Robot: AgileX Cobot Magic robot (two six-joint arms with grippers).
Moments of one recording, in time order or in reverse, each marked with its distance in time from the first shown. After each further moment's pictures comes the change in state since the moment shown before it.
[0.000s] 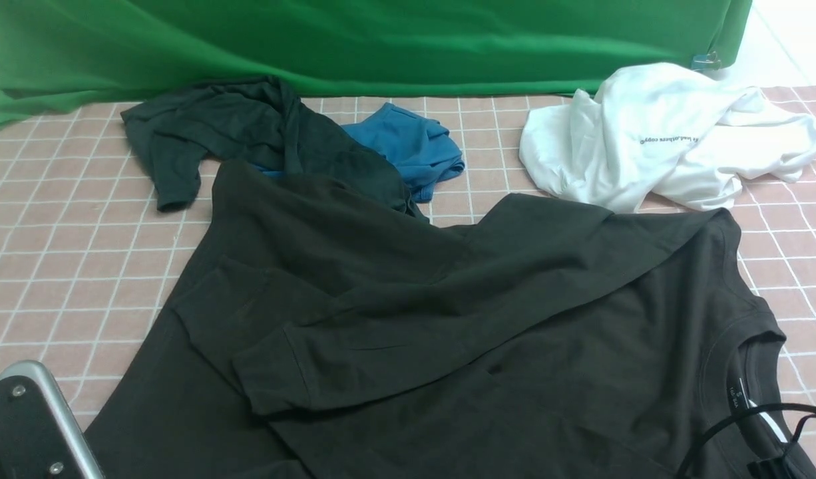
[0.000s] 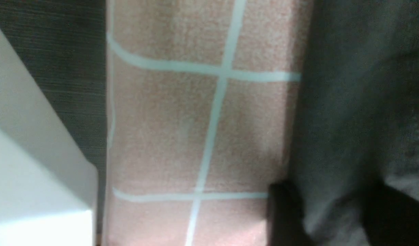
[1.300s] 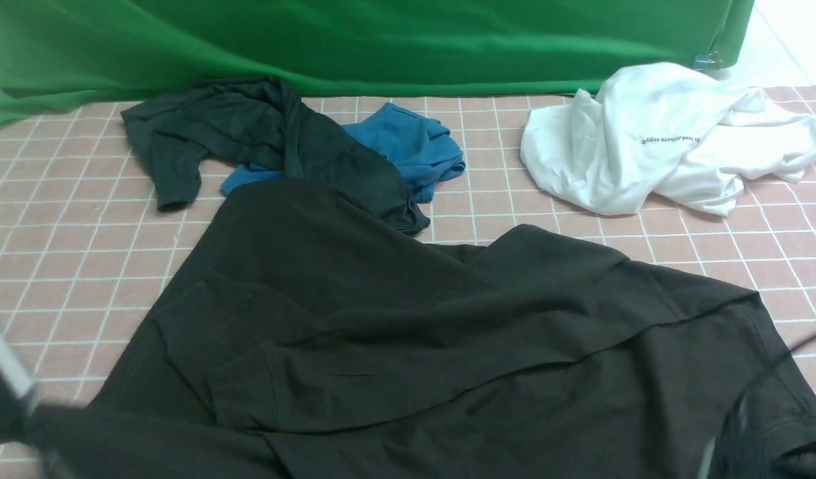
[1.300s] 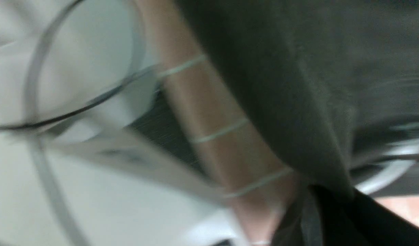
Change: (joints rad) right arm -0.013 -0.152 -0.299 0.334 0.412 0.362; left arm 0.000 0.049 -0.164 0.322 -0.119 -0.052
